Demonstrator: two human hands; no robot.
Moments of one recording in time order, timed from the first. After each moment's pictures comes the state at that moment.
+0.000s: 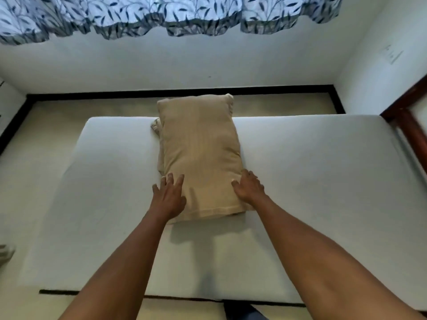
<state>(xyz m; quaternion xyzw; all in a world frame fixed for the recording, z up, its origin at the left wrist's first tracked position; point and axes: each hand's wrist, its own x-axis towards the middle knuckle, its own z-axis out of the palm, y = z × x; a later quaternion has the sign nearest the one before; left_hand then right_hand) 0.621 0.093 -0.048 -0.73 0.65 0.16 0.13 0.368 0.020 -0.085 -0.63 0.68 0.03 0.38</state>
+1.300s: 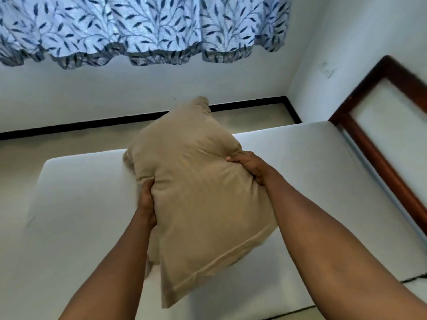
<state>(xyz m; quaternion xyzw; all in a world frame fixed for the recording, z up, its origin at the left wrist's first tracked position) 0.656 0.000 0.025 -0.62 0.11 0.66 -0.41 0.358 -0.068 0.056 -0.39 0.62 -0.27 0.62</state>
